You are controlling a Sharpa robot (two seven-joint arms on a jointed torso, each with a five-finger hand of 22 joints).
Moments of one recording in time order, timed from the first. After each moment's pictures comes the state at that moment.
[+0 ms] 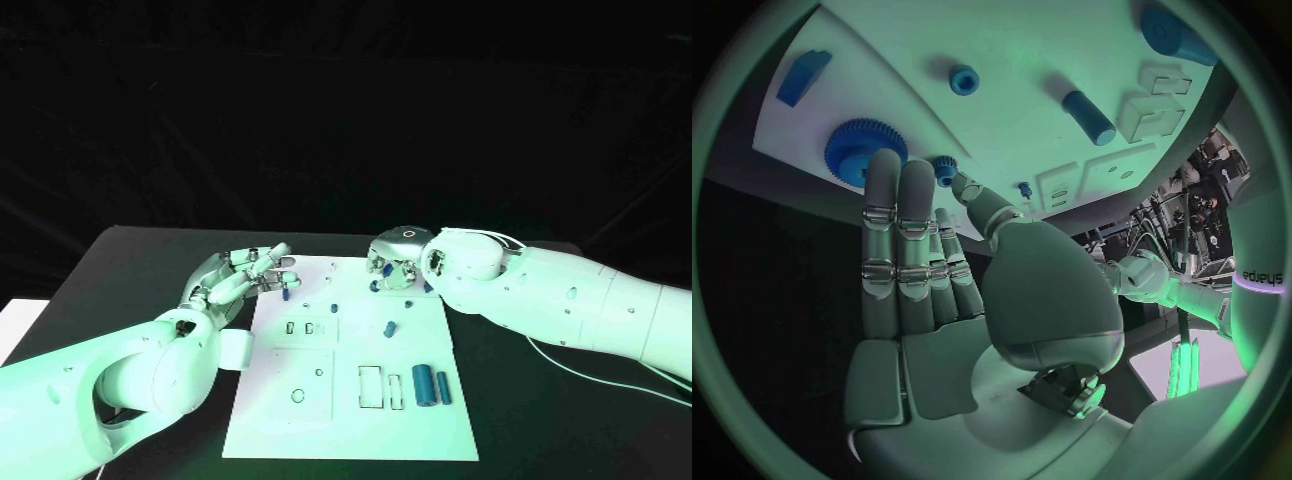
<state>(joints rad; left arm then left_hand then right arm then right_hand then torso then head) 1.13 -0.91 0.00 1.76 0.04 -0.51 0.44 1.37 -0.04 0.13 0.18 0.11 0.98 0.22 0.13 0.07 1.05 0.16 0.13 0.07 1.15 0.11 0.23 0.17 0.17 0.97 0.22 0.32 0.14 1.25 -0.66 -0.01 1.29 -1.78 -0.11 -0.06 1.25 -0.05 0.32 -0.18 0.18 1.07 0.15 0.07 0.07 1.11 0.09 0.06 0.06 1.46 -0.01 0.57 0.49 0.17 1.30 0.08 0.59 0.28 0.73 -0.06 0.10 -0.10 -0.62</state>
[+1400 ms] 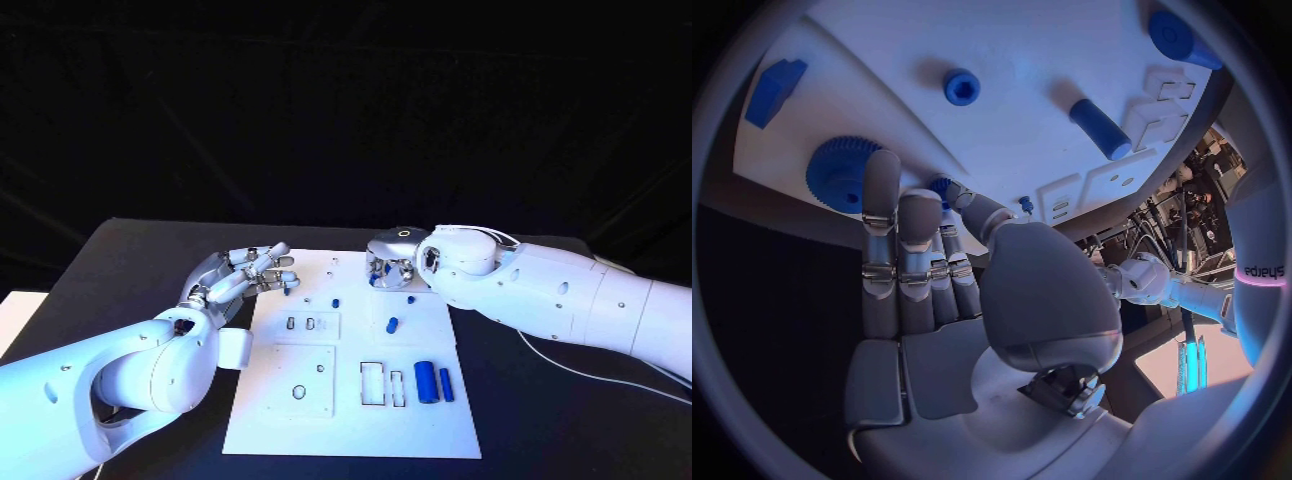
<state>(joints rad) 1.13 -0.92 0.00 1.76 0.04 -0.51 0.43 1.37 -0.04 0.13 0.17 0.11 0.97 0.22 0.13 0.07 1.05 0.16 0.13 0.07 1.15 0.11 0.23 0.18 0.17 0.97 0.22 0.32 0.14 1.25 -0.64 0.00 1.26 -1.77 -0.05 -0.04 1.28 -0.03 0.42 -0.14 0.12 1.13 0.13 0.07 0.08 1.16 0.08 0.07 0.06 1.46 -0.01 0.83 0.73 0.17 1.29 0.07 0.71 0.35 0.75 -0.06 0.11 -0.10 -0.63</state>
